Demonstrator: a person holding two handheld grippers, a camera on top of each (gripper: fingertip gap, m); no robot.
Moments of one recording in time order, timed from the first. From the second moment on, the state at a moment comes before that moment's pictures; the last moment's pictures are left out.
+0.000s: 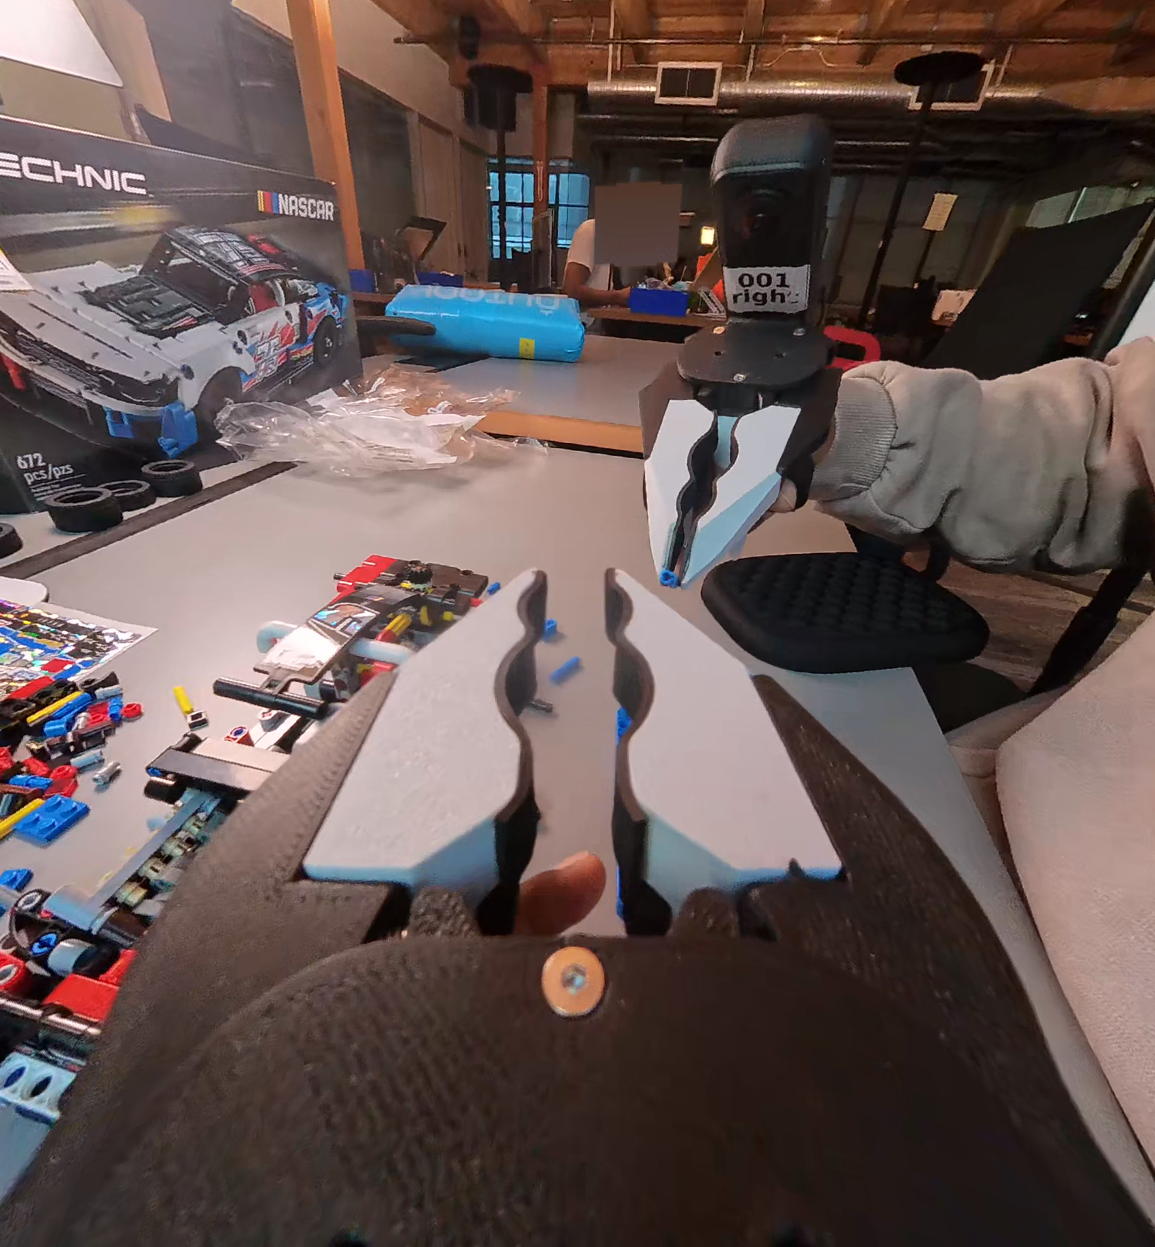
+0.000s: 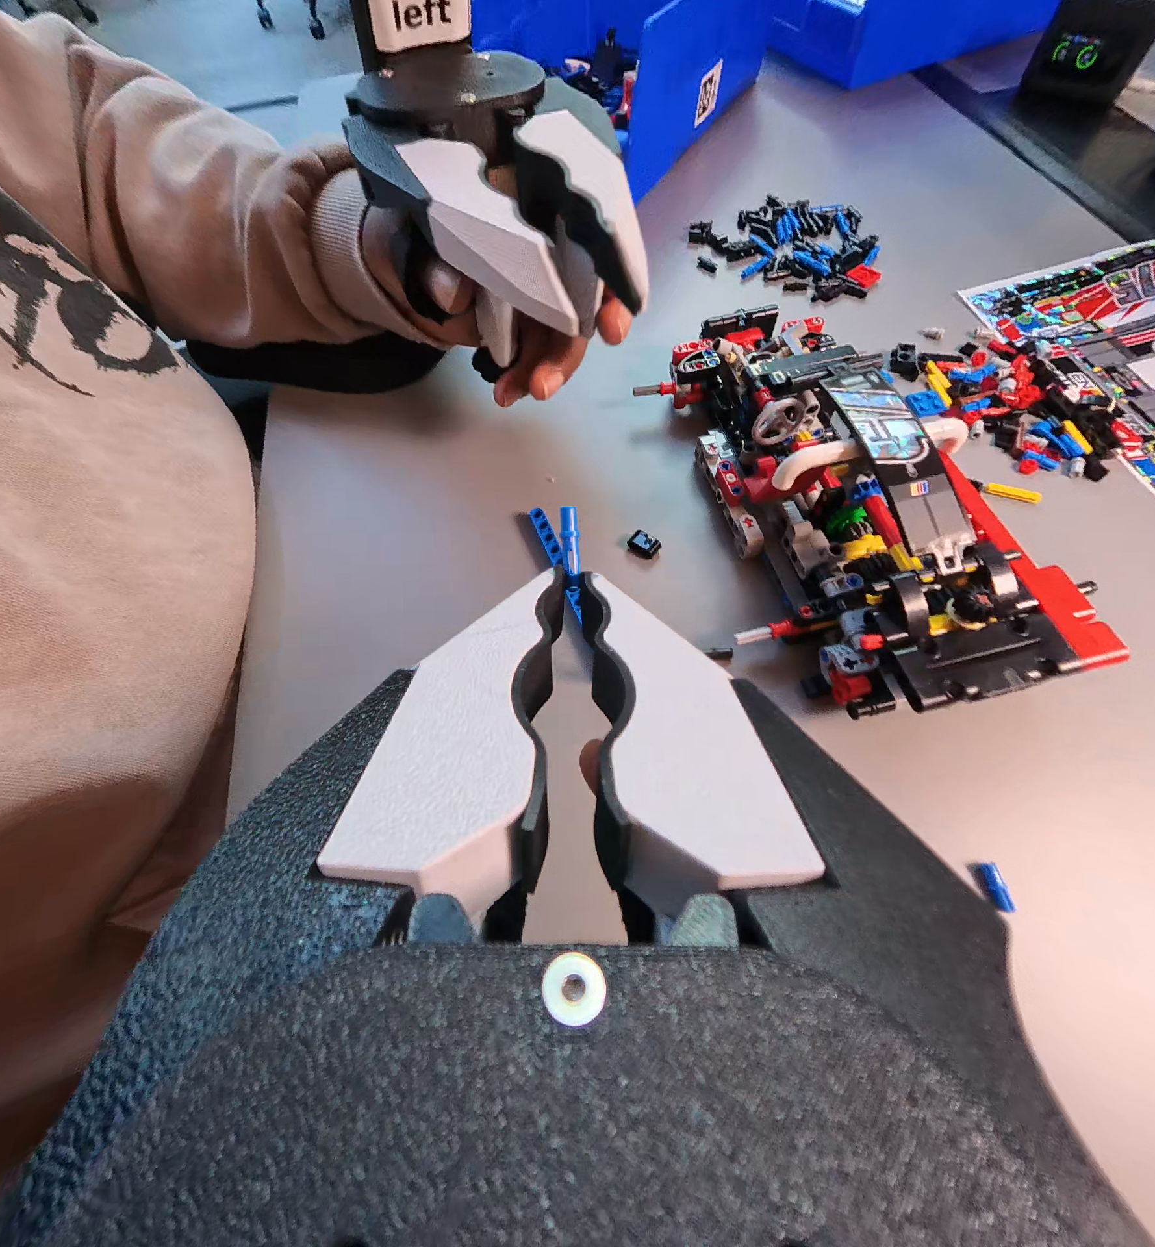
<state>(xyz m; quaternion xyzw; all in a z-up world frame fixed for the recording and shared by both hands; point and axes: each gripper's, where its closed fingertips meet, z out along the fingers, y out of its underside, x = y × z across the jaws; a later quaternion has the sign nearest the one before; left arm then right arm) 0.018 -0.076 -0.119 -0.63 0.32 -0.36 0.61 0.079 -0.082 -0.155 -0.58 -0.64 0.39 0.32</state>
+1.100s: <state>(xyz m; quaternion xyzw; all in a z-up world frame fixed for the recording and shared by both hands) 0.019 -0.090 -0.090 -0.57 0.36 -0.23 0.70 0.005 -0.095 -0.092 -0.57 -0.26 0.74 0.25</state>
